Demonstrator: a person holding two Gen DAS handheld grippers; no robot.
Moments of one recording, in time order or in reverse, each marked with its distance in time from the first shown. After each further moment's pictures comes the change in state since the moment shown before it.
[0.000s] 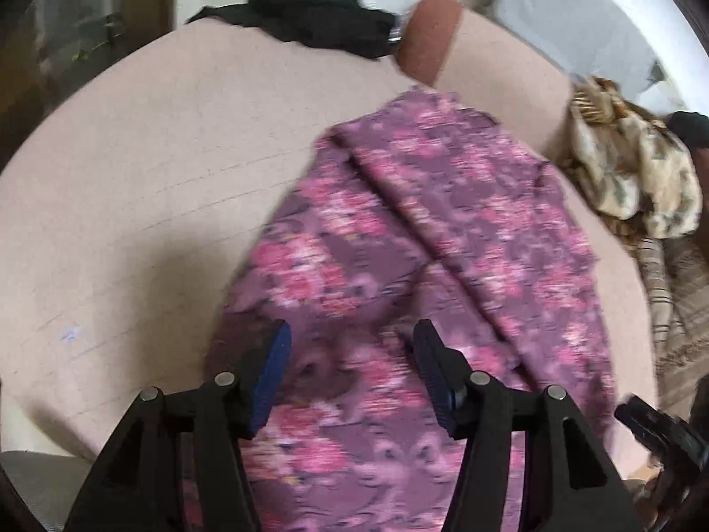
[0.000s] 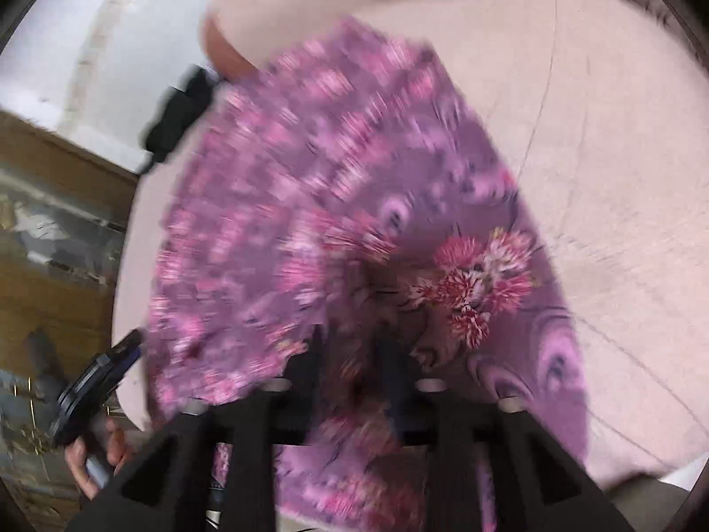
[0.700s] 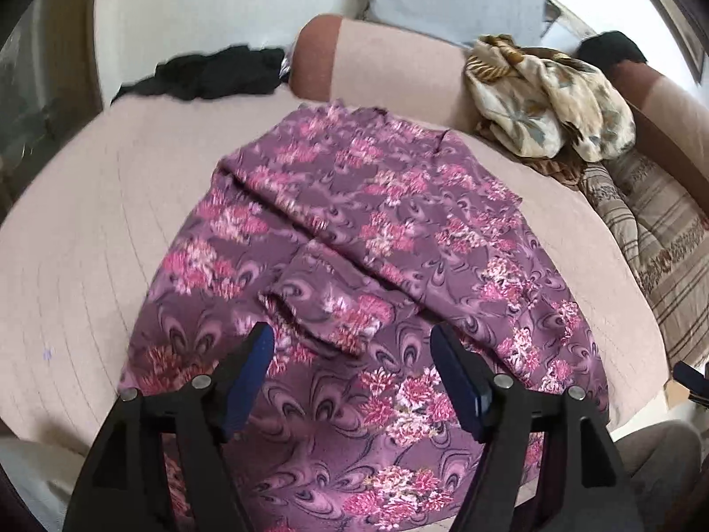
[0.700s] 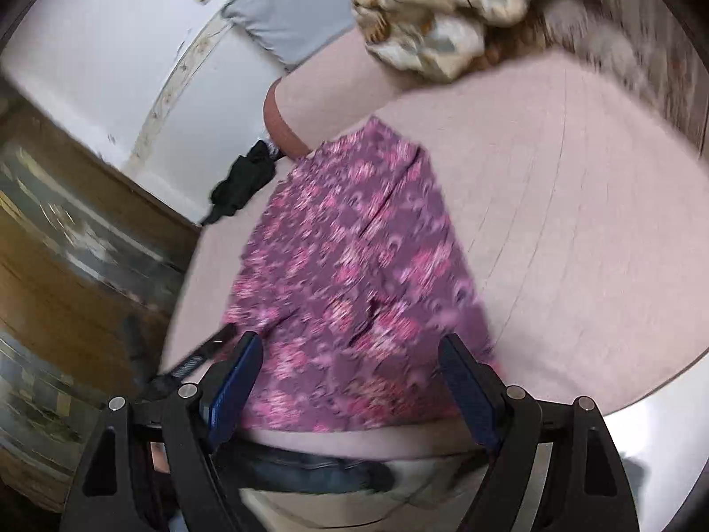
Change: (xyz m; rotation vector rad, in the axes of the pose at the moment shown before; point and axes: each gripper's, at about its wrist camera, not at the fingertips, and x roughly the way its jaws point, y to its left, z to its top) left arm -0.032 -0.070 -0.051 0.270 -0.113 -0.051; right arm -0.135 -0.031 -0.064 0.043 -0.175 0.153
